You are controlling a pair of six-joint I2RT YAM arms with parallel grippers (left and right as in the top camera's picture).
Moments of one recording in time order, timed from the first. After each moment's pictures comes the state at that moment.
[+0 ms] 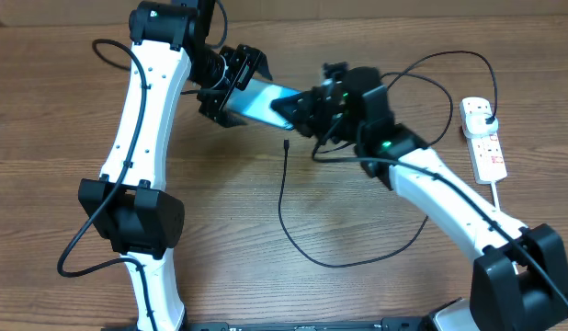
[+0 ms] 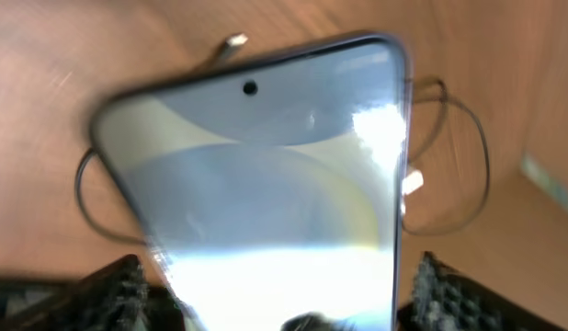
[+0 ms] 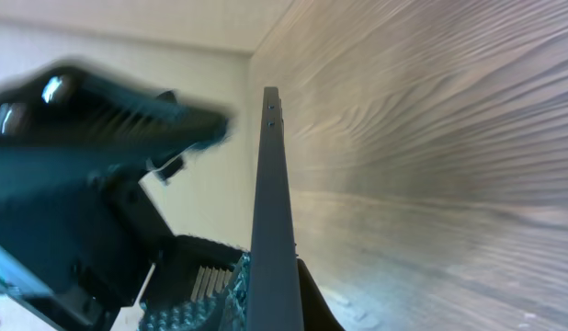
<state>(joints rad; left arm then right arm) -0.18 2.13 2.29 -1.52 0.55 -1.16 0.44 1.65 1.14 0.06 -0.58 1.16</state>
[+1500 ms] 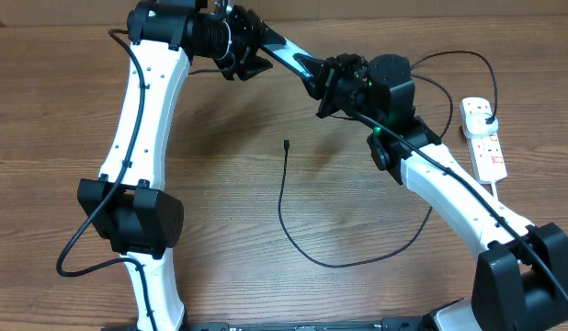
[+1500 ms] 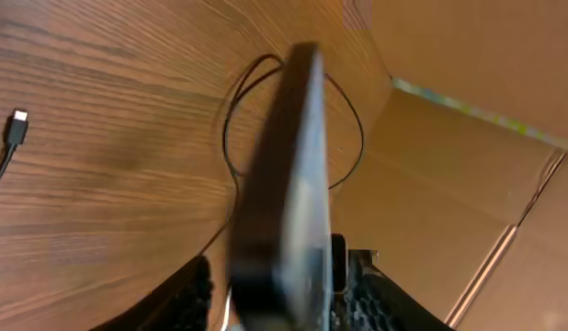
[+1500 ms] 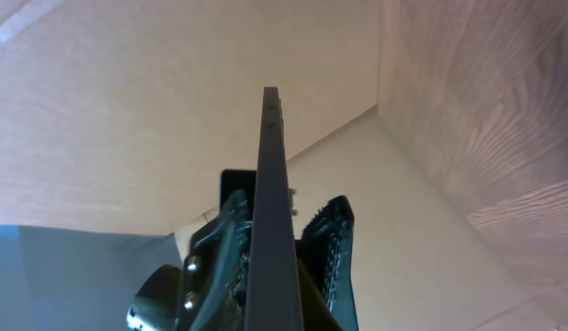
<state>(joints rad) -0.18 2.13 2.29 -1.13 0.74 -1.04 0.38 1.65 1.14 0.34 -0.44 2.07</state>
